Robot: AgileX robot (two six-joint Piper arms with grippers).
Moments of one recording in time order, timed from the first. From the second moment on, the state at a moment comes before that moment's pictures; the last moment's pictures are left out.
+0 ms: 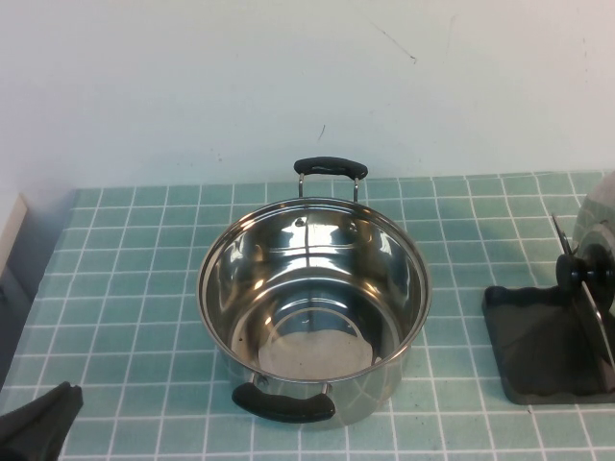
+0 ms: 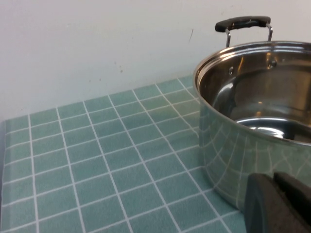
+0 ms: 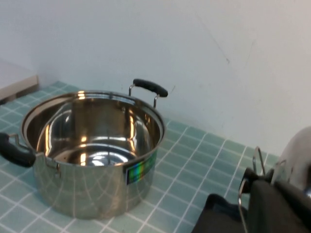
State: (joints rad) right arm 0.15 0.09 -0.53 0.43 0.78 -0.49; left arm -0.24 0.40 -0.11 1.50 -0.12 -1.49
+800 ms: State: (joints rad) right arm 0.04 -0.01 -0.04 -0.25 0.39 0.16; left arm -0.24 0.40 -0.07 1.54 -0.12 -1.50
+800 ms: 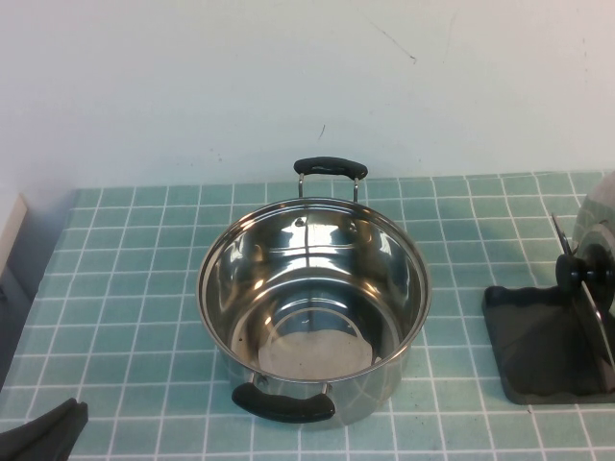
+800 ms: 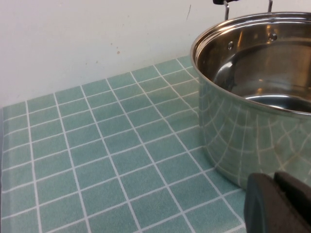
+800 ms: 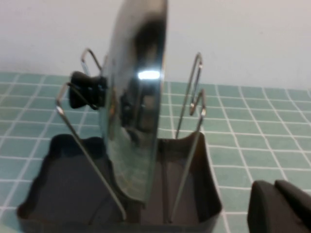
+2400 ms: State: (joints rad) right arm 0.00 -0.01 0.03 -0.17 0.41 0.19; left arm -0.24 0.40 -0.07 1.46 -0.06 -1.48
